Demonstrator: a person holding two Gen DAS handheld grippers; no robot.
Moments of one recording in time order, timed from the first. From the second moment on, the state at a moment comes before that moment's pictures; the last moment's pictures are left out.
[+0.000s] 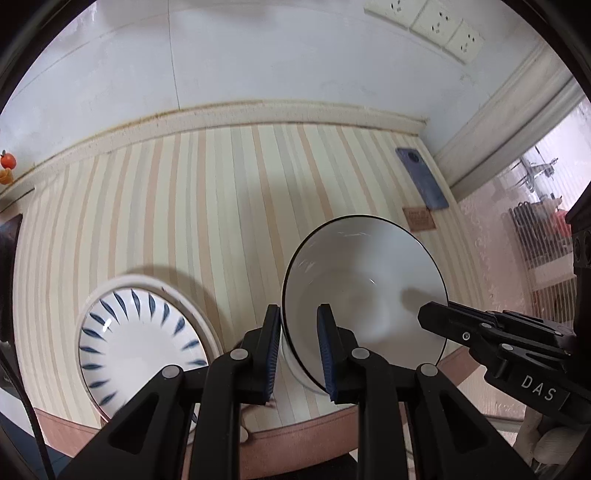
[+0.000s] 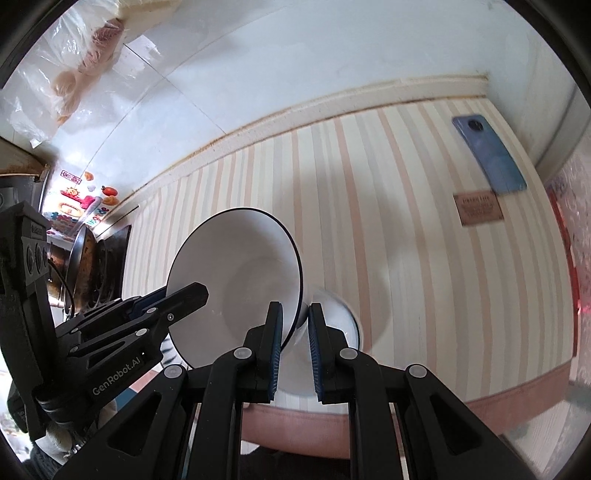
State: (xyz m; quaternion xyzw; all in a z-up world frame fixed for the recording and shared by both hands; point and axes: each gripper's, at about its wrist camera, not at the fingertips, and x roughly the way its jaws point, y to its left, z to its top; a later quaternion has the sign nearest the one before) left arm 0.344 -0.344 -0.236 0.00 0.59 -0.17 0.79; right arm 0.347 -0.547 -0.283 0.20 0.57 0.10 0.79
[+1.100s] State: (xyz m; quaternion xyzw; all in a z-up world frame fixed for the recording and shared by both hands) left arm 0.335 -0.366 -0.299 0.05 0.63 -0.17 0.76; right arm 0.334 -0.552 -0.360 0.20 0.60 0.07 0.77
